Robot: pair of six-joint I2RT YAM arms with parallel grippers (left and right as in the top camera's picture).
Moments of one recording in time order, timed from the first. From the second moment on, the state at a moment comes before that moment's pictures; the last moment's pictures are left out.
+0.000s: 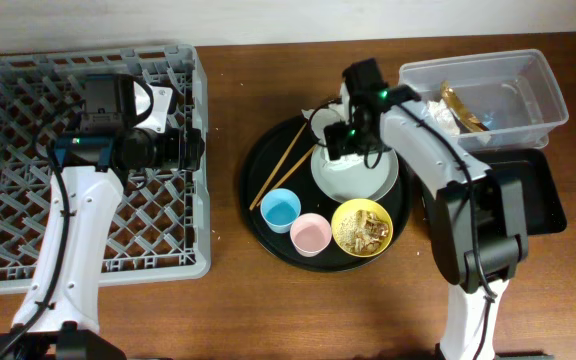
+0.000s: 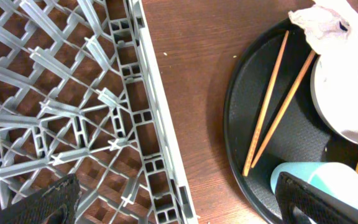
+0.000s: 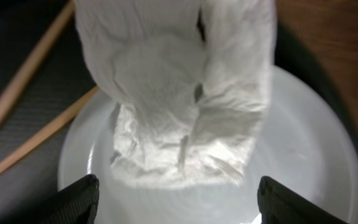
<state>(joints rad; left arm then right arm) -0.01 1.57 1.42 -0.87 0.21 0.11 0.28 2.11 1.65 -0.82 -0.05 0.12</state>
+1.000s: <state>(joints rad) -0.01 1.57 1.42 -0.87 0.21 0.11 0.26 1.88 1.82 -0.90 -0.03 0.17</state>
